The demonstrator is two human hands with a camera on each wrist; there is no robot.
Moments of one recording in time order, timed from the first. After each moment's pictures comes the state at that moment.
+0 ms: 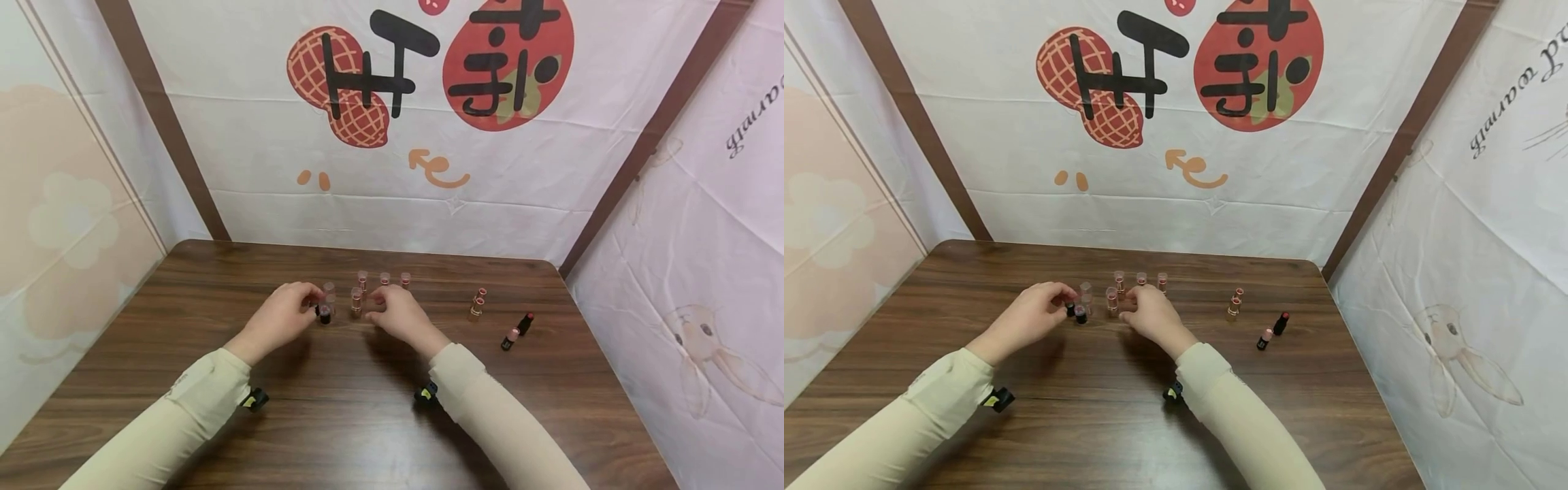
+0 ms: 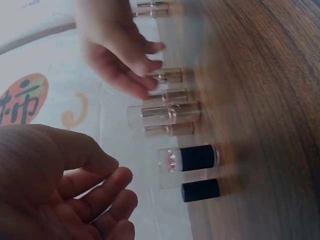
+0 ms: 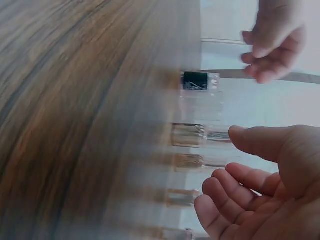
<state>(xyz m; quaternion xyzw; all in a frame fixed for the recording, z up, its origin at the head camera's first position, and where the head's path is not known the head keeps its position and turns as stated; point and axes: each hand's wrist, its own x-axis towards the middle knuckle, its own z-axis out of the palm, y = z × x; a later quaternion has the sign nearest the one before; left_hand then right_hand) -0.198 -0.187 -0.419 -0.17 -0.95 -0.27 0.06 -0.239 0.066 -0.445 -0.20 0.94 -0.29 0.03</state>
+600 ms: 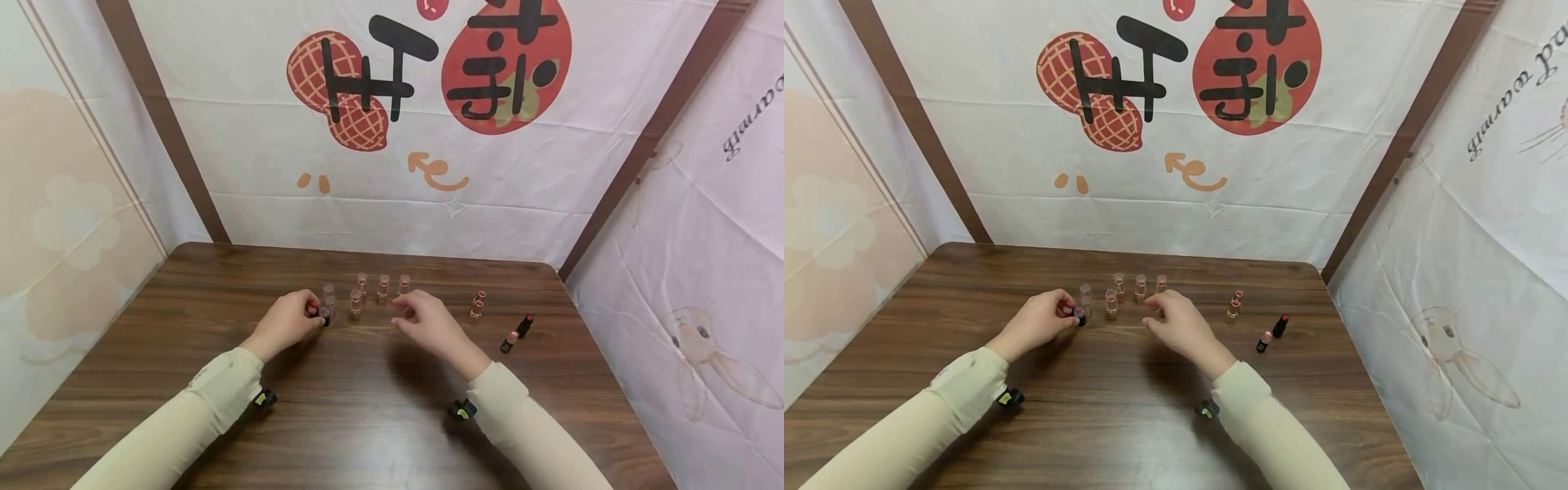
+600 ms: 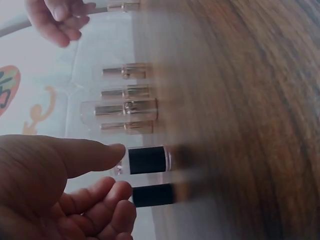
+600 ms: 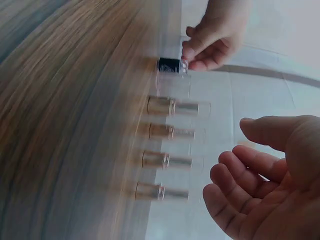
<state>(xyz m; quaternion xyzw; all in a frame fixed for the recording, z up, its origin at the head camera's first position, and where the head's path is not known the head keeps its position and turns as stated) -0.215 -0.188 -0.447 -0.09 -0.96 -0.28 0.00 -0.202 0.121 -0.420 -0.25 0.92 -0.31 -0.03</state>
